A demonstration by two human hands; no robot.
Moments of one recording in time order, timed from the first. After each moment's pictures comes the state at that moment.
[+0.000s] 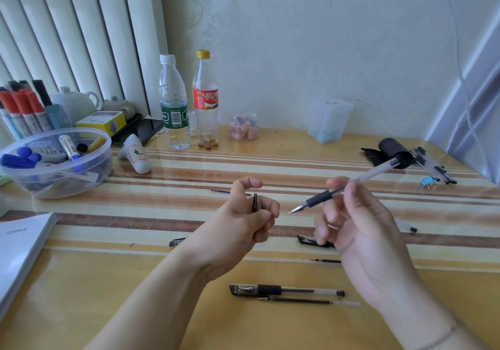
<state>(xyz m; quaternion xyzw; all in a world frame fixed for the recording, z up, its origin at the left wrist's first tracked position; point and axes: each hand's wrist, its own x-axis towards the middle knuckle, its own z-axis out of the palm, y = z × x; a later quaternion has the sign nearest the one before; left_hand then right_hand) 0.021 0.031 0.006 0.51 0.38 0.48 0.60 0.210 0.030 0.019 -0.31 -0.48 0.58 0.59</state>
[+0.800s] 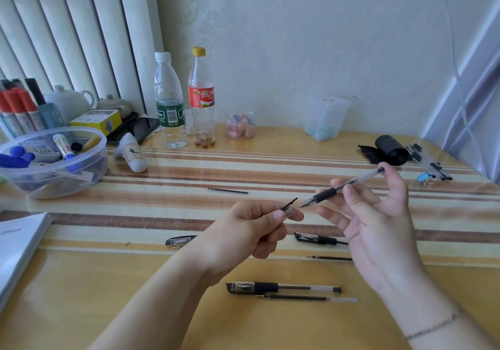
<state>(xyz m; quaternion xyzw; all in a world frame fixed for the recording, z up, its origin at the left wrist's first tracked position) 0.028 0.024 0.010 0.59 0.38 0.38 0.60 0.222 0.041 0.016 -0.32 -0.44 0.52 0.66</state>
